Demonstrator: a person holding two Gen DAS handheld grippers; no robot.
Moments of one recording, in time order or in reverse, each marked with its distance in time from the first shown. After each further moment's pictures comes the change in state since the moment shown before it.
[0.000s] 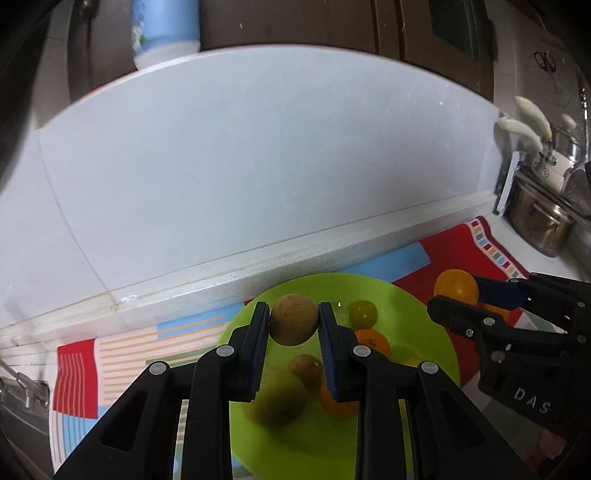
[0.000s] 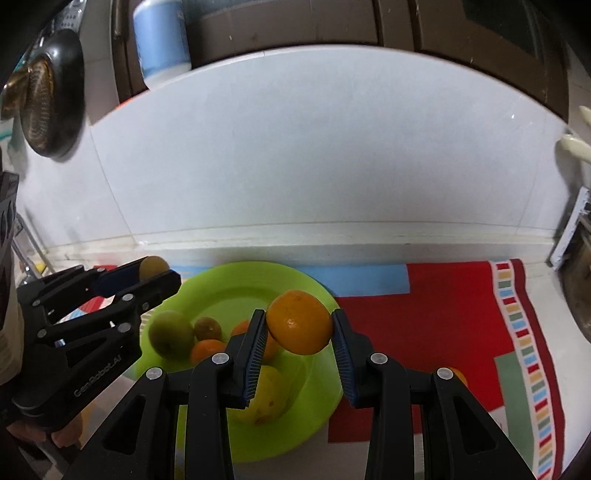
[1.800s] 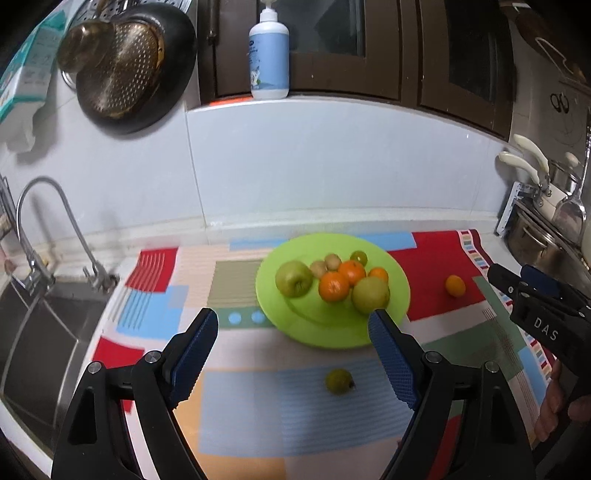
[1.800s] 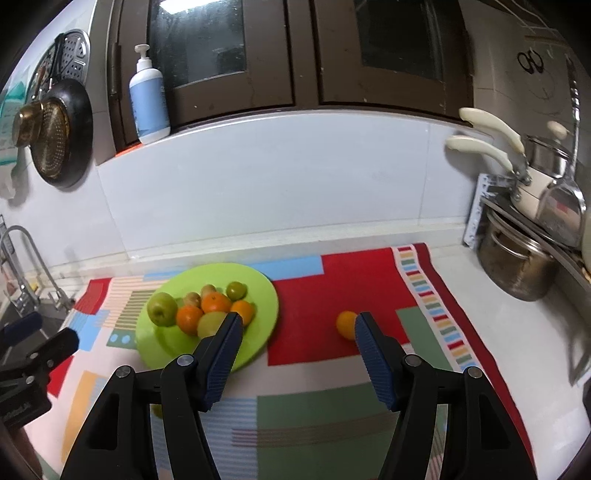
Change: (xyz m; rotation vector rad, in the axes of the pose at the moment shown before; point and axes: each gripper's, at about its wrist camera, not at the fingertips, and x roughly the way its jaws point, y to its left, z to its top) left arm -0.163 -0.036 -0.072 -0.216 -0.007 0.180; right arm -0.130 -0.031 -0.056 0.086 -0.137 -0.157
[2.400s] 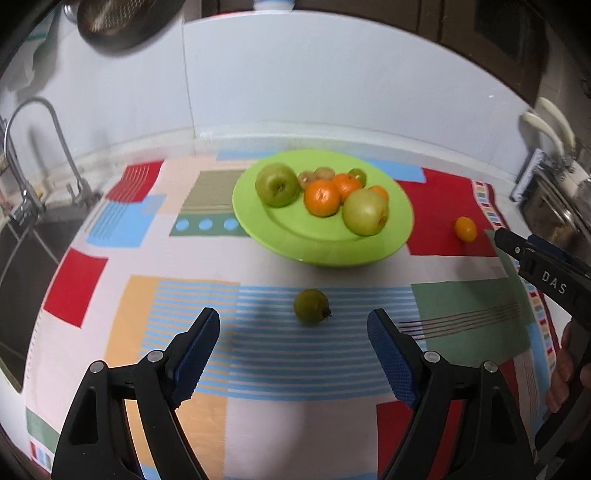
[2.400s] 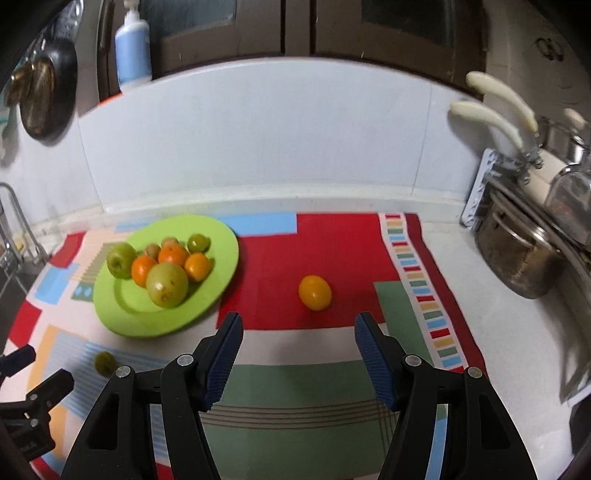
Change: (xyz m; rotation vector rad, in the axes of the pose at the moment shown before) left arm 0.045 -0.032 -0.051 -0.106 0.226 0.040; right arm 0.045 -0.037 -0.016 -0.093 0.147 -0.006
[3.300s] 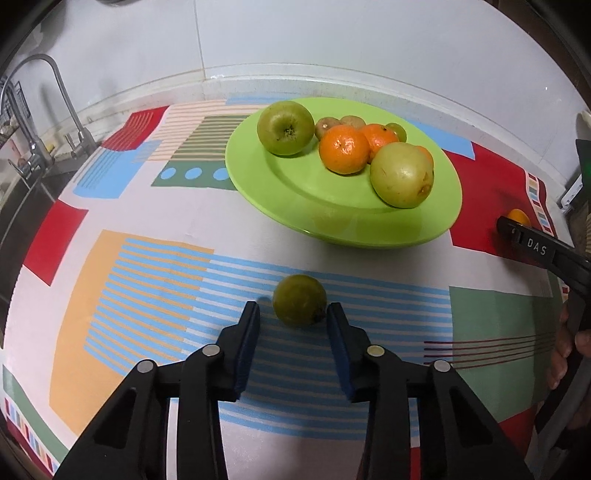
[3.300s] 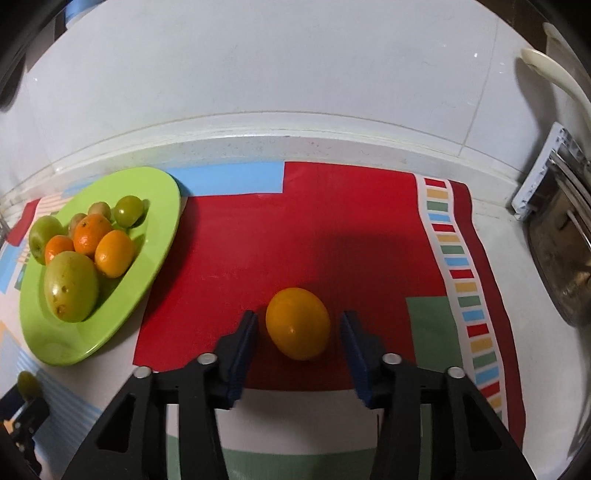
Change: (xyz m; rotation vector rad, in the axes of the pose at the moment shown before) left arm 0.063 -0.021 -0.002 -0.111 0.123 0.109; right arm 0.126 -0.013 0.019 -0.062 0.189 0.008
